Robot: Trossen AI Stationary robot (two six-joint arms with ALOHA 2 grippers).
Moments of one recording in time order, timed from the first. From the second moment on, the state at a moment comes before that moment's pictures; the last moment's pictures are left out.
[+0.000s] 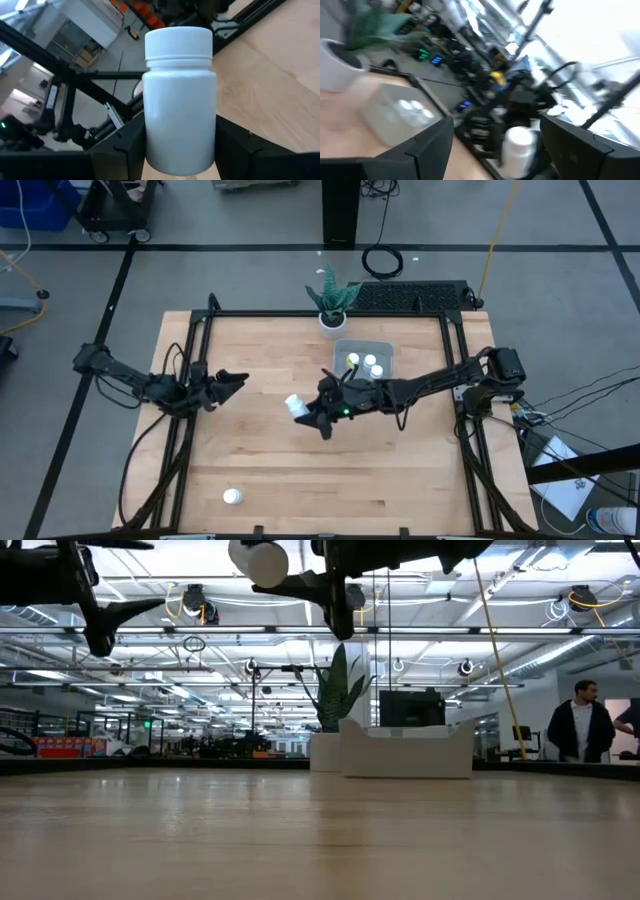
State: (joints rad) left arm -0.41 0.35 0.05 0.58 -0.65 -0.70; right arm 0.14 1.73 1.11 0.37 0.00 0.77
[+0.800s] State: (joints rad) left arm -0.34 0.94 0.37 0.71 -0.55 -0.90; right arm 0.12 1.74 1.11 0.43 -0.05 0.81
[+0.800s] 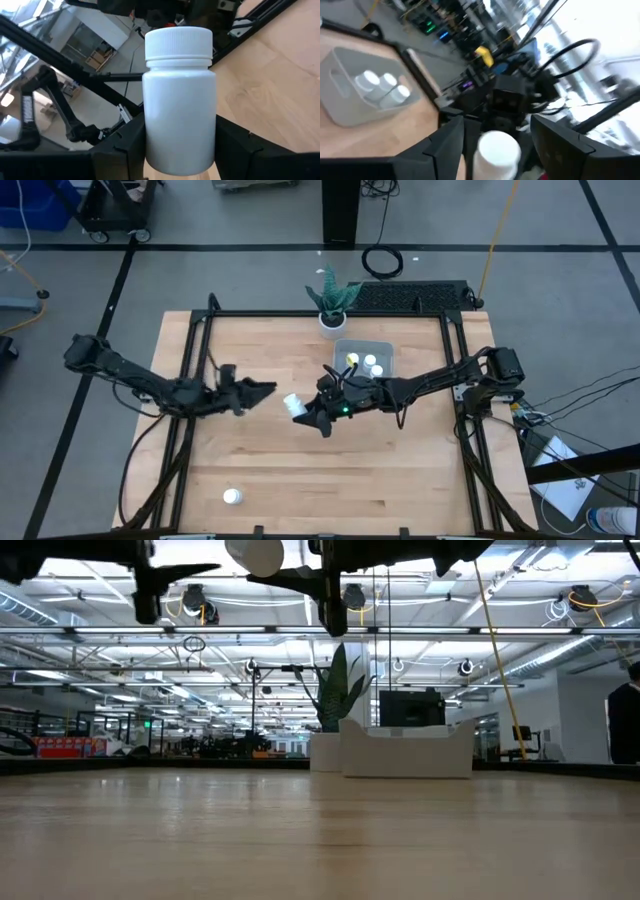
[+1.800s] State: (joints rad) left arm -0.30 1.17 0.50 0.66 -0.29 -1.08; right arm 0.13 1.74 1.11 0.43 -0.05 0.80
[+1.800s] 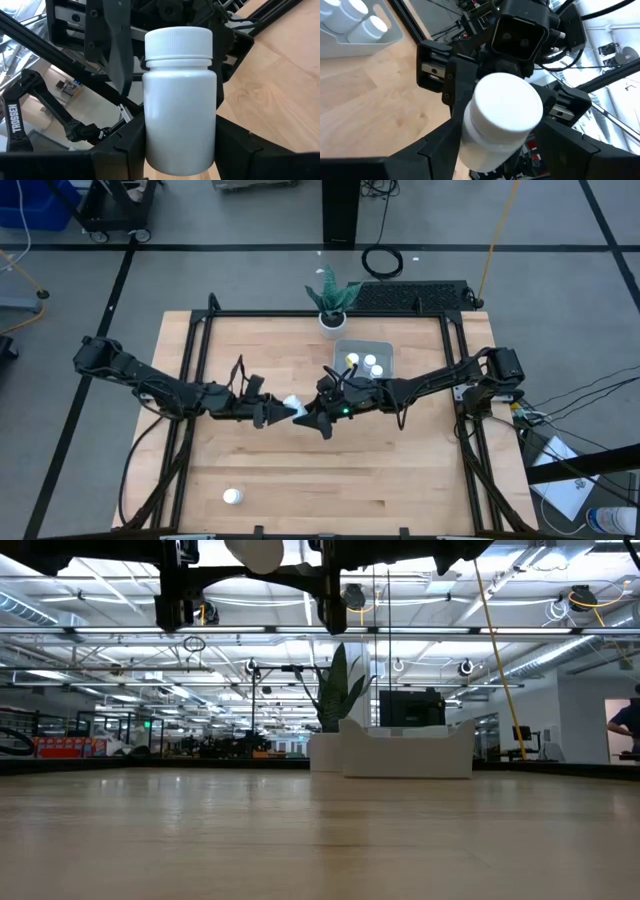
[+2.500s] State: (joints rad) left arm -0.30 1.17 0.50 0.67 -0.33 -1.09; right arm 0.13 1.74 1.11 0.41 -0.06 0.82
